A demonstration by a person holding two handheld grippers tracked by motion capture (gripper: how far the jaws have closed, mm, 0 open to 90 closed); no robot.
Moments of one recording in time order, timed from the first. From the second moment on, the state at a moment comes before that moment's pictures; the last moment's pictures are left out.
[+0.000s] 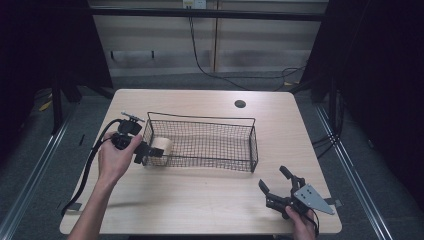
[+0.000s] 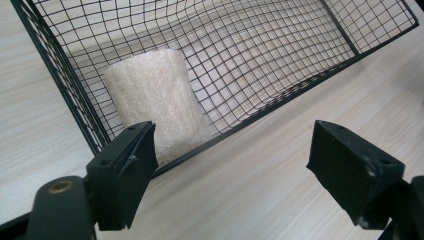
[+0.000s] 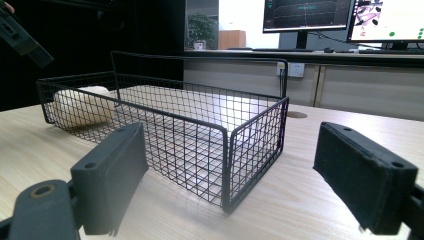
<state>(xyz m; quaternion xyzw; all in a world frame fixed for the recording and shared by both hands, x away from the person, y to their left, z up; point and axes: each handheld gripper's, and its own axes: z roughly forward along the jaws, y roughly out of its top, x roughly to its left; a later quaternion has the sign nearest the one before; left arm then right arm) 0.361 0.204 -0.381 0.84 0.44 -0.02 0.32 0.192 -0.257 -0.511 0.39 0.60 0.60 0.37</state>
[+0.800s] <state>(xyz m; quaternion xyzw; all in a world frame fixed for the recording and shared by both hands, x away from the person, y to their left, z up) 0.320 0.227 -0.386 0.83 0.45 0.02 0.34 0.192 -0.257 -0.511 0.39 0.60 0.60 0.37</state>
